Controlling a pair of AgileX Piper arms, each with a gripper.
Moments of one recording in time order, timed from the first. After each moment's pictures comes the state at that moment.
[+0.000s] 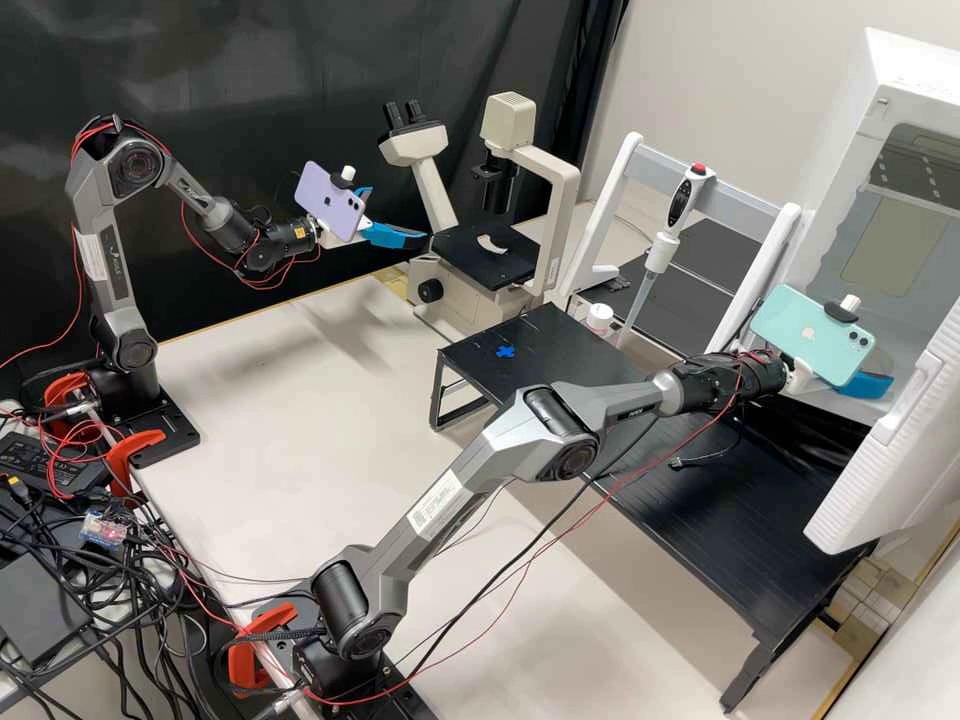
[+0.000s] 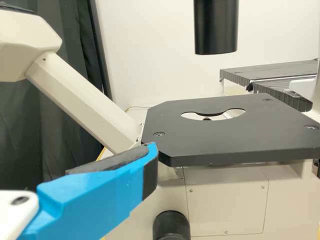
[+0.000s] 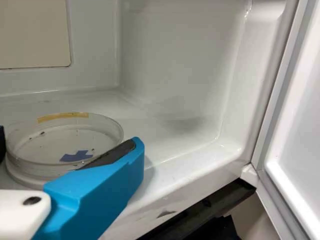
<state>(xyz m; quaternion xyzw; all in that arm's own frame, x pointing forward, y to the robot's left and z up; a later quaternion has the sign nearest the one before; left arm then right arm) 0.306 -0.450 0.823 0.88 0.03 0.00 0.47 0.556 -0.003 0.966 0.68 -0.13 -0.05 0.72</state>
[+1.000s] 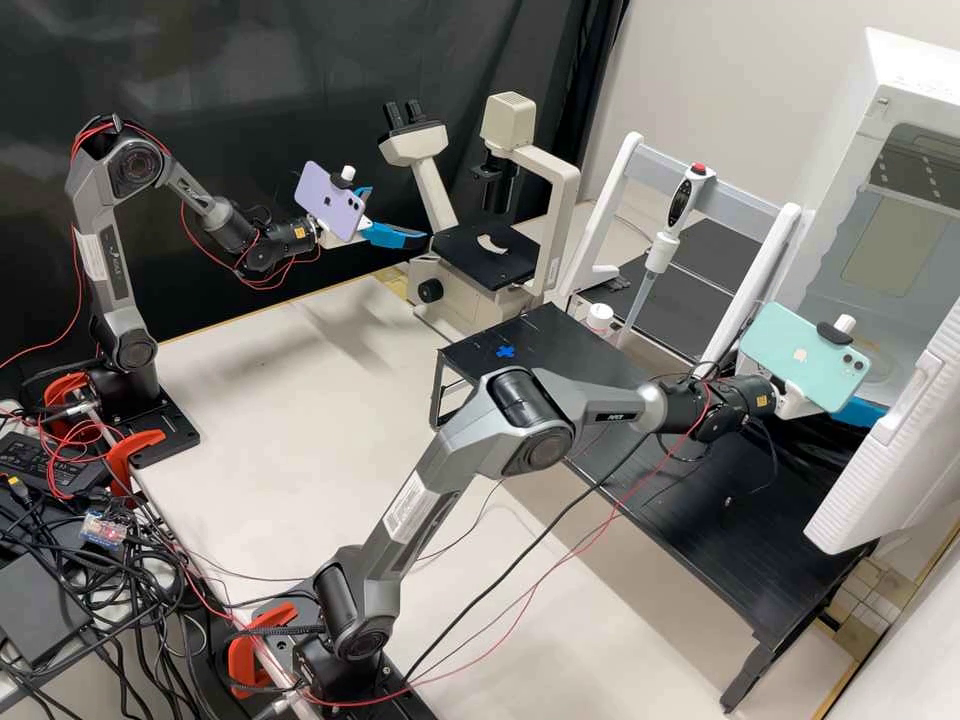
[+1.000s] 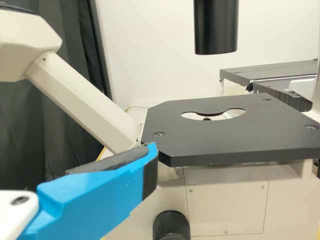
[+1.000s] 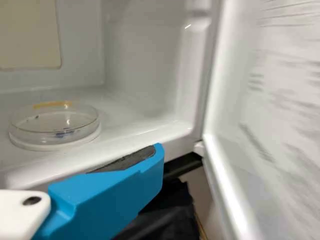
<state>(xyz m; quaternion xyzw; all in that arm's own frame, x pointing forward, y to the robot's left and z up) 0.306 -0.450 0.823 0.88 0.03 0.00 0.47 0.468 -0.015 0.991 0.69 -0.15 -0.01 0.71</state>
